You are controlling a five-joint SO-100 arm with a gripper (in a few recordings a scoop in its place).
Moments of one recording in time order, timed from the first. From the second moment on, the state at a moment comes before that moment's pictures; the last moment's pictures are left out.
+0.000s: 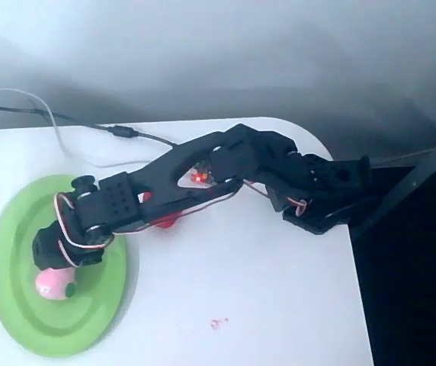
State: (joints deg) arm -14.7 58.7 59.2 49.5 83.0
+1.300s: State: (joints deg) arm -5.2 124.3 106.3 49.3 82.4
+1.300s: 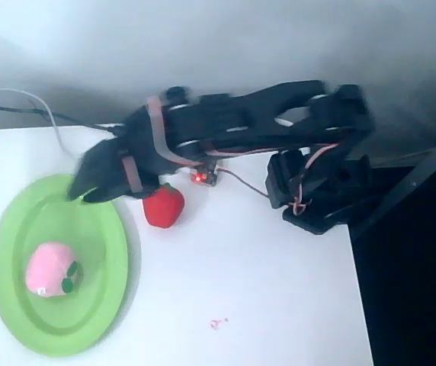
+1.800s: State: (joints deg) arm -0.4 189.7 179.1 57.8 98.6
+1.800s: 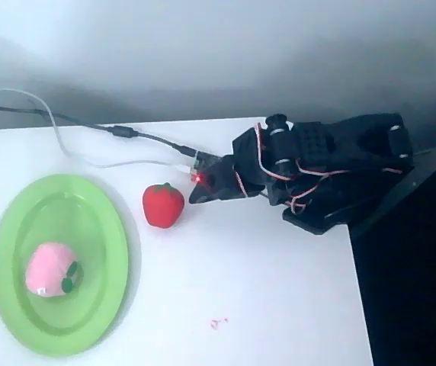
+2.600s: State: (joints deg) arm 1.3 194.7 184.6 72.3 87.4
